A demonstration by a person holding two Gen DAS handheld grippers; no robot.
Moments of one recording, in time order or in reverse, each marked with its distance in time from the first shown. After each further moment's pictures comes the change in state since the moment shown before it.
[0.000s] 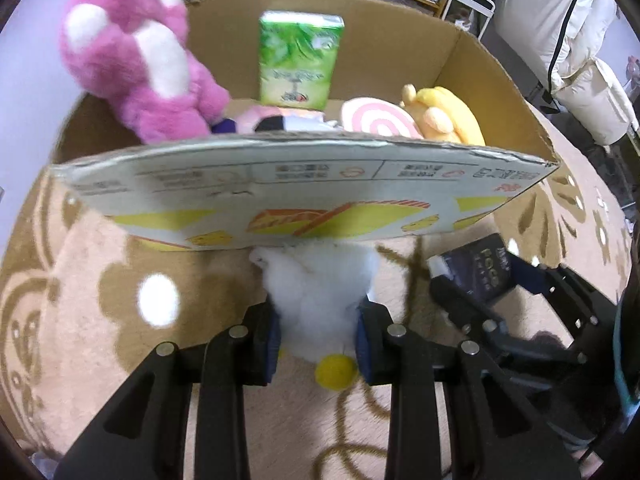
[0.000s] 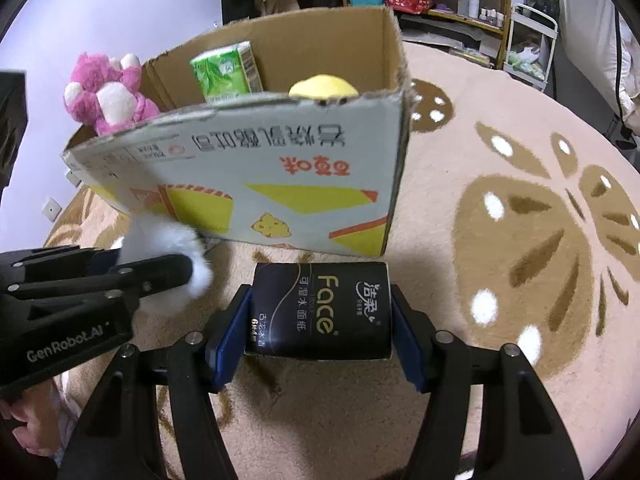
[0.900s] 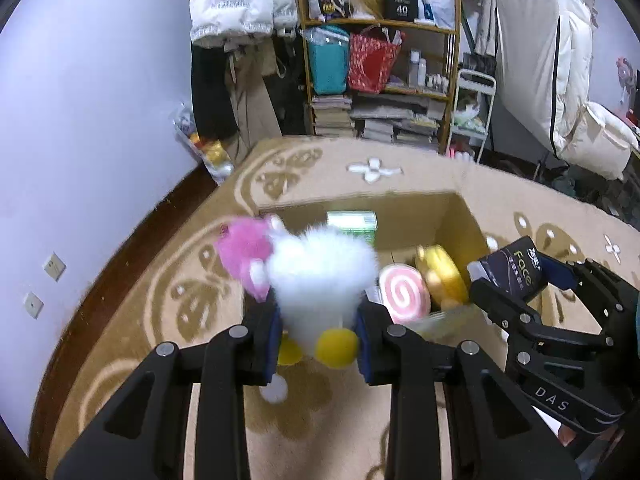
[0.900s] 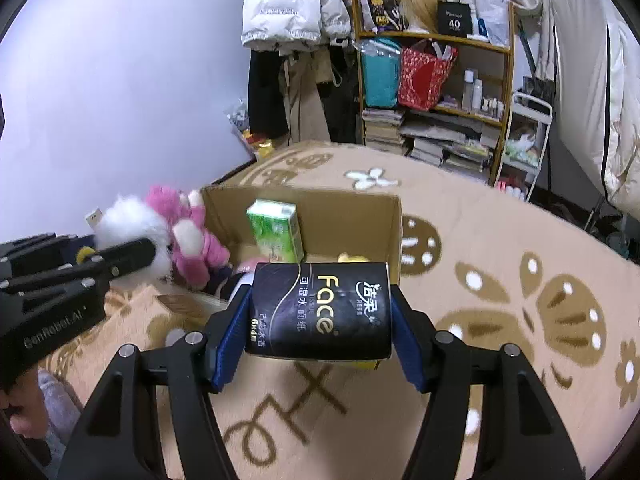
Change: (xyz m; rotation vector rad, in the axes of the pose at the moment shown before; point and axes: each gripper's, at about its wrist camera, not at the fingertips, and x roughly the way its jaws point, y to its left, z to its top) left arm -0.133 0.006 0.047 0.068 -0.373 0.178; right arm -0.096 0.027 0.061 -0.079 -0.285 -0.001
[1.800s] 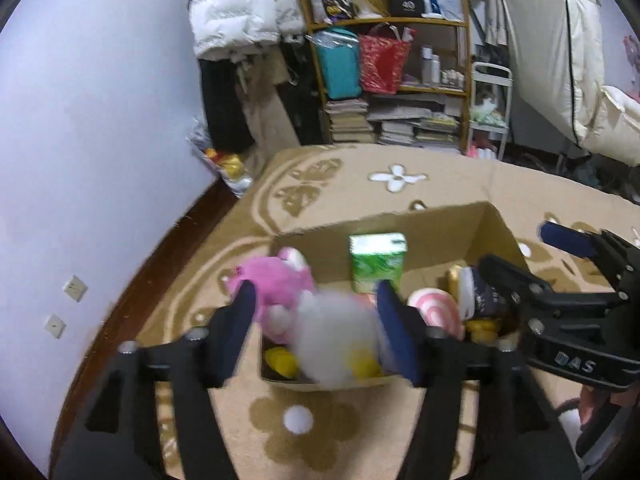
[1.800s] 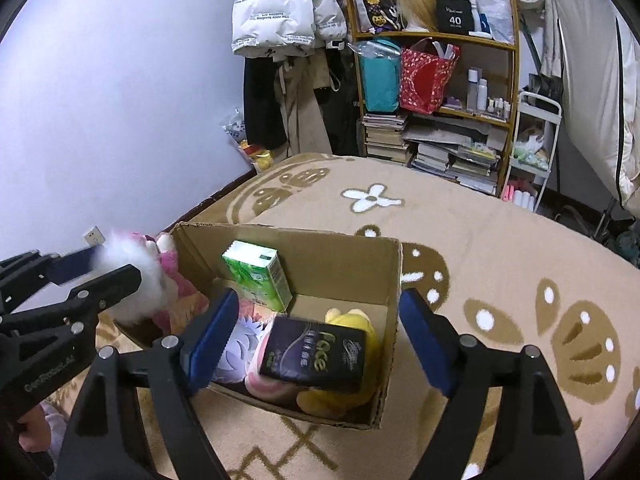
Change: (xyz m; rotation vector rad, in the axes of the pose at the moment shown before) left arm 0.023 -0.004 0.015 0.051 -0.020 0.115; right arm 0.043 -0.021 0.032 0.038 -0.006 0.032
